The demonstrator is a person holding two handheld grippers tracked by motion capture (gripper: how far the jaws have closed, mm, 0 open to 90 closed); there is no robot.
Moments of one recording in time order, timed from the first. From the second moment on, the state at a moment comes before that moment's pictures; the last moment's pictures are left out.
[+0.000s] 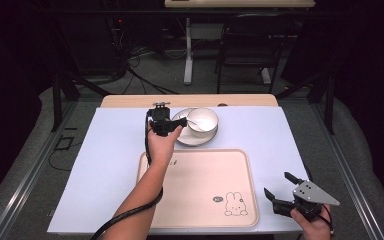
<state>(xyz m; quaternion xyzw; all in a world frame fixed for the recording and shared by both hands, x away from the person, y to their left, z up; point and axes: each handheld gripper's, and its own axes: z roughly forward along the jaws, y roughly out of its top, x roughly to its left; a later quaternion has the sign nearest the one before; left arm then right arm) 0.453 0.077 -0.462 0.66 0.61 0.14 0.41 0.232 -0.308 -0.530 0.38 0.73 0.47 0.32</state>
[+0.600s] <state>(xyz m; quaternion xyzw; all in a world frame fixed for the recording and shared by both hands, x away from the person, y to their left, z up) 0.489 0.059 -0.481 0.66 0.63 0.14 0.40 0.232 -0.308 -0.529 0.38 0.73 0.47 0.32</state>
